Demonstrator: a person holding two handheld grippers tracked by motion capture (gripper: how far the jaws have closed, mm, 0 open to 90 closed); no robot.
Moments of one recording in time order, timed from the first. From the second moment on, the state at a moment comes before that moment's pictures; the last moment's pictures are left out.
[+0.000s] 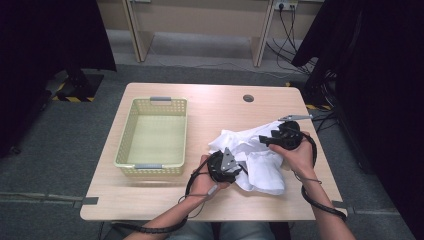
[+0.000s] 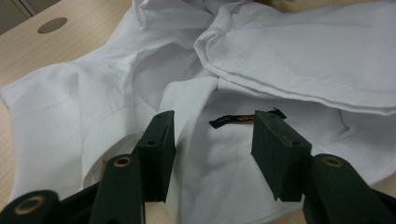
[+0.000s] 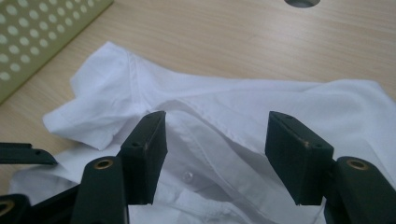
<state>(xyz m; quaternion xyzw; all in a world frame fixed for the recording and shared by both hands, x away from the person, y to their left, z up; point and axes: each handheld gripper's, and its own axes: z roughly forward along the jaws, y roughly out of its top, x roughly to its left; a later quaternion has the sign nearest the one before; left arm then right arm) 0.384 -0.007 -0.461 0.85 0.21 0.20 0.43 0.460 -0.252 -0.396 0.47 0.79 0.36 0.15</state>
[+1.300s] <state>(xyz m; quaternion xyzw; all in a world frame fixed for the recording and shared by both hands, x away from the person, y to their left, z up) 0.379 -0.009 -0.473 0.87 0.20 0.18 0.41 0.479 -0.281 -0.383 0.51 0.76 0.35 0.21</state>
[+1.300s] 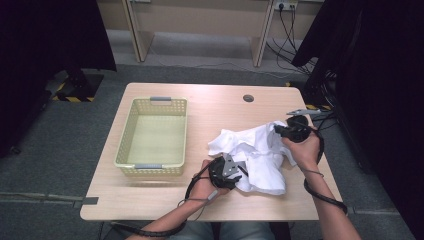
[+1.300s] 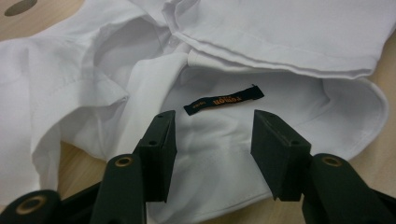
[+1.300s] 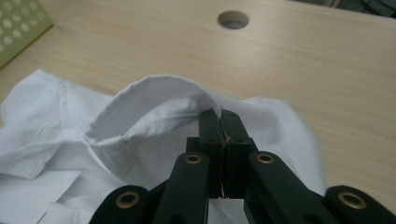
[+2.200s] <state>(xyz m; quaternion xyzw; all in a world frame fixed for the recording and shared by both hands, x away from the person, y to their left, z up) 0.397 0.015 -0.473 0.87 0.25 0.20 0.37 0.498 -0.365 -0.382 0.62 0.68 0.32 0.22</state>
